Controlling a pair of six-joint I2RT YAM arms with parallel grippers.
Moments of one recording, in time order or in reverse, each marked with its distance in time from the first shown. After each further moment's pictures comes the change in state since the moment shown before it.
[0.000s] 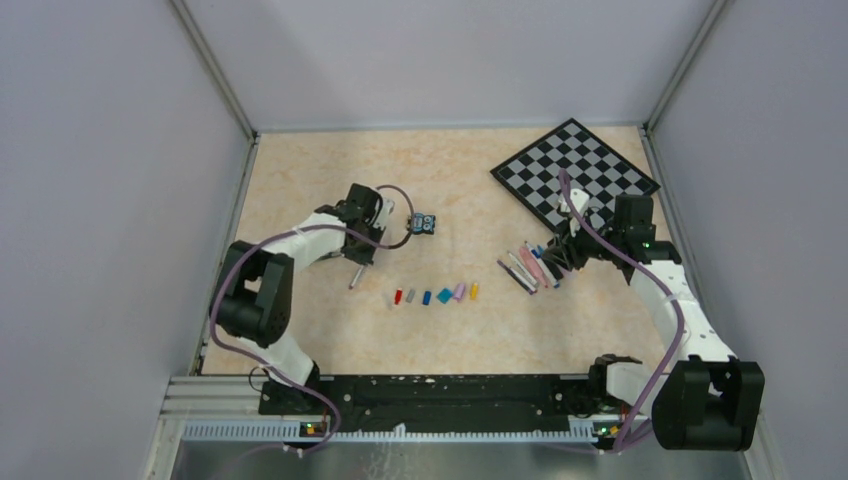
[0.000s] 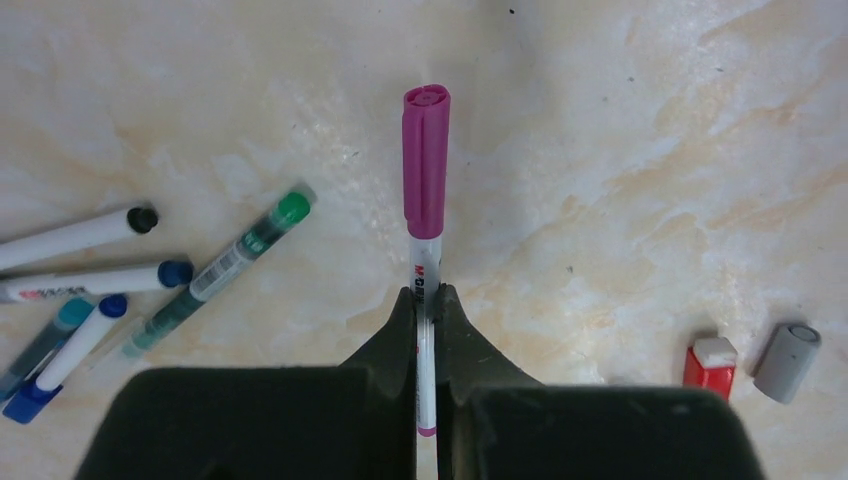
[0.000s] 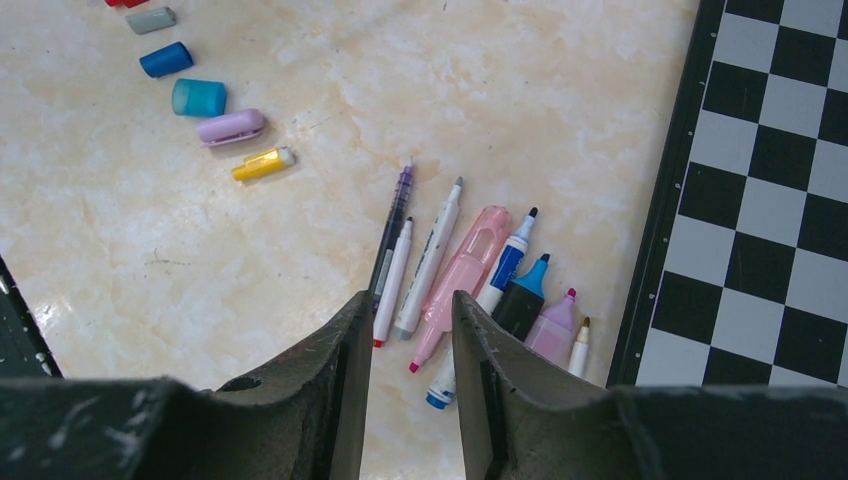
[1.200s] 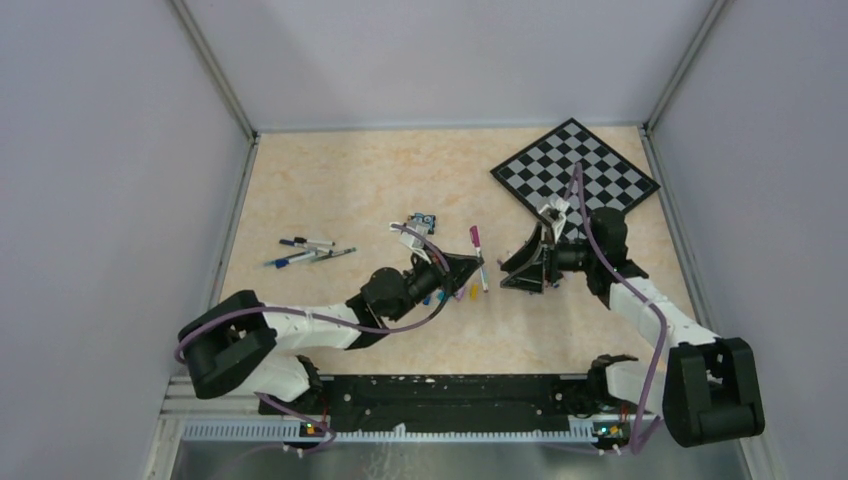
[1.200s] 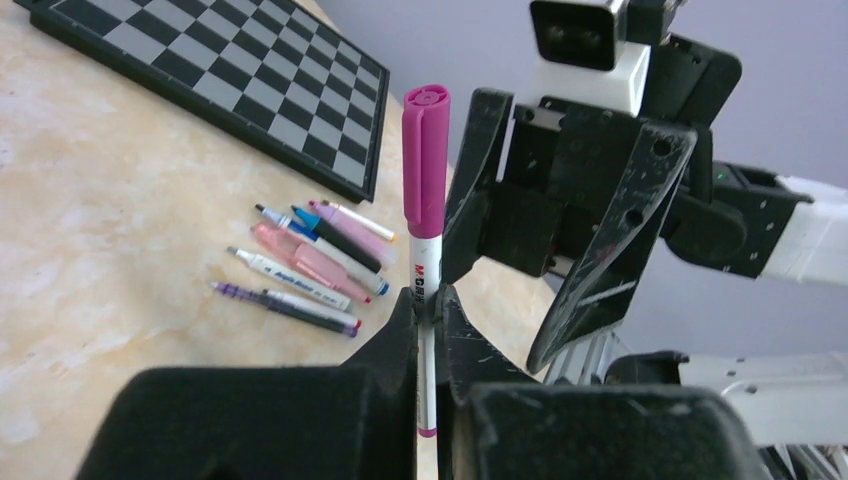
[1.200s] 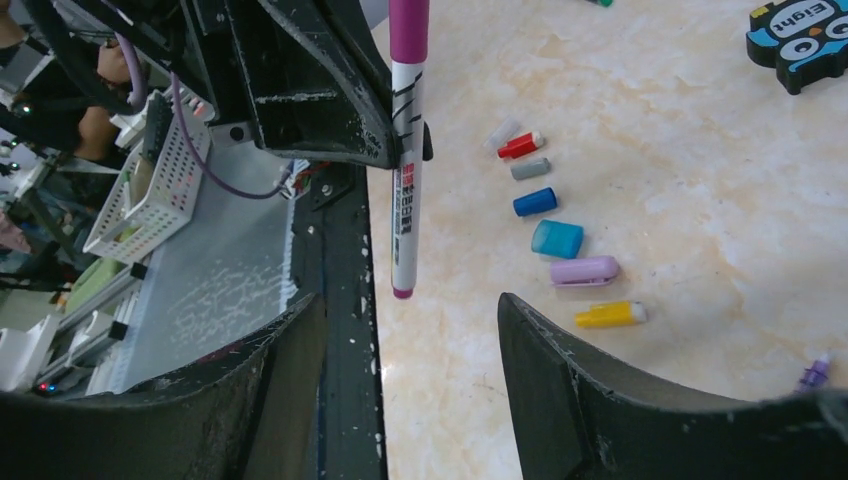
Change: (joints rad) left arm -0.658 -0.359 -0.596 1.547 -0.058 -0.740; right arm 0.162 0.027 -0.262 0.701 -0.526 0.812
